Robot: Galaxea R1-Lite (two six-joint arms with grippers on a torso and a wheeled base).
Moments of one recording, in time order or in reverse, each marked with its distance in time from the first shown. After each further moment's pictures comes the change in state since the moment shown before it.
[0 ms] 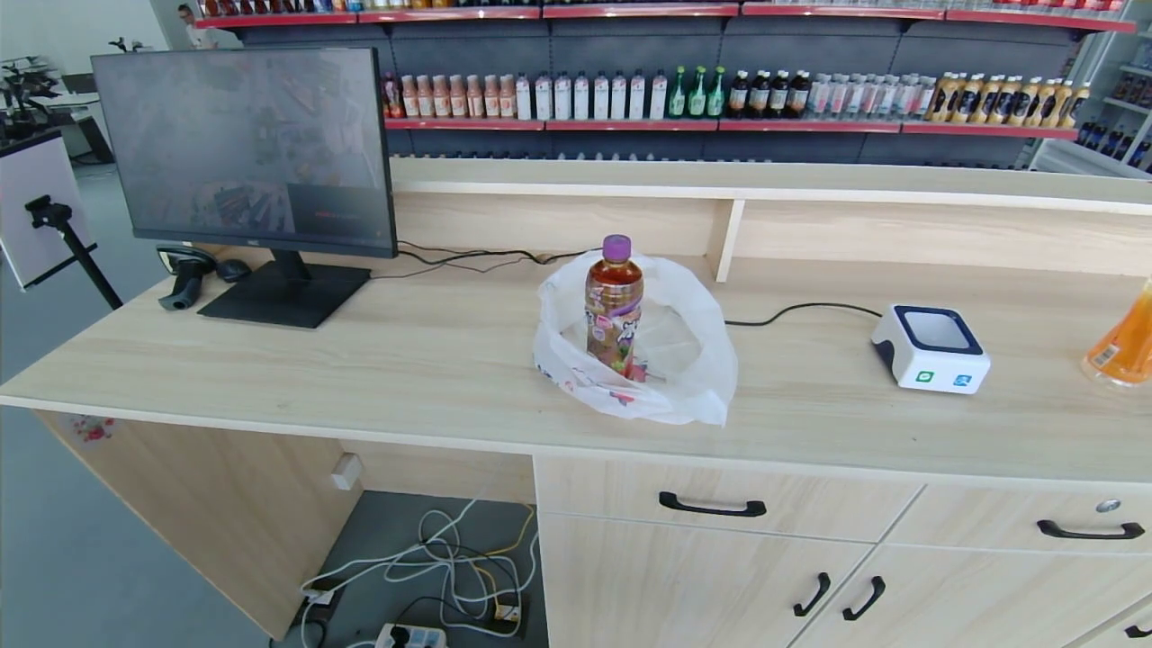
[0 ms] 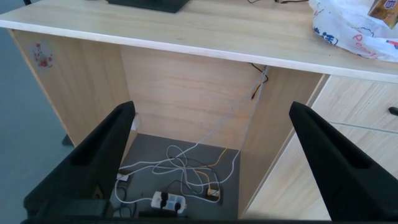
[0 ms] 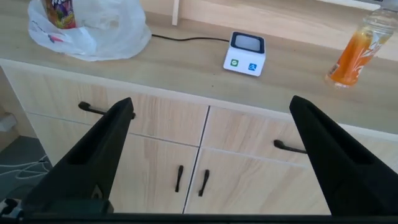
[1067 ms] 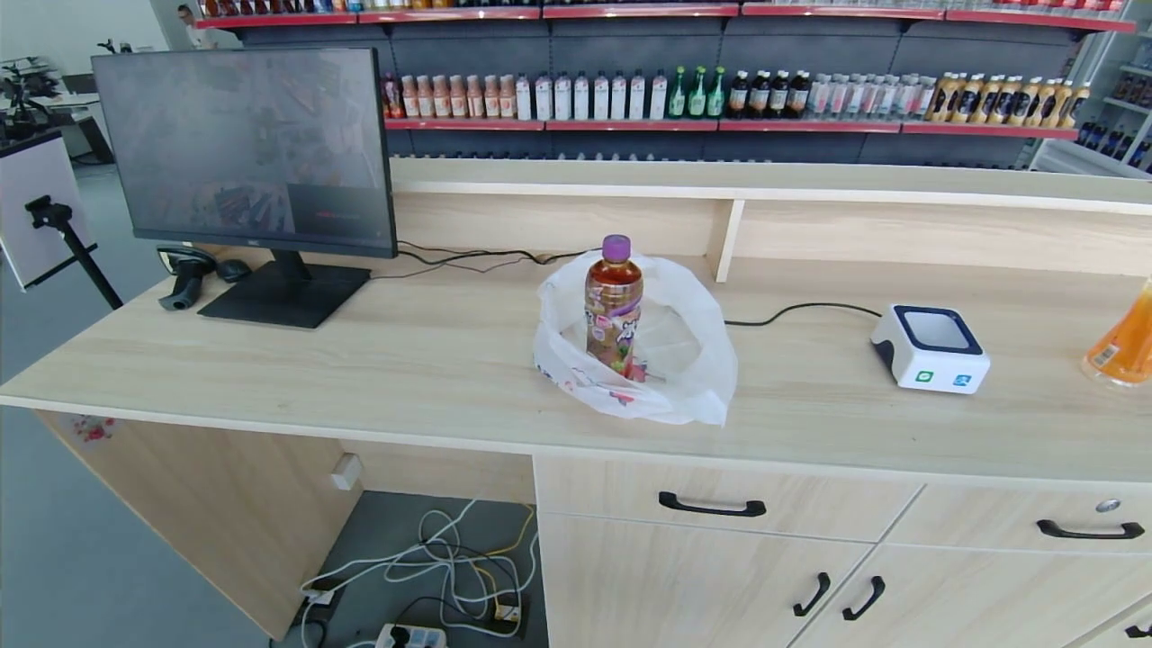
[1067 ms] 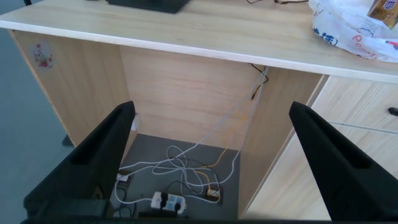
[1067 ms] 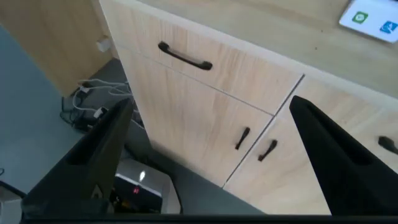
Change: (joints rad) left arm 0.000 0.000 0.000 -0.001 0.000 -0.001; right arm 0.414 0.306 -0.058 0.114 -0.103 0.037
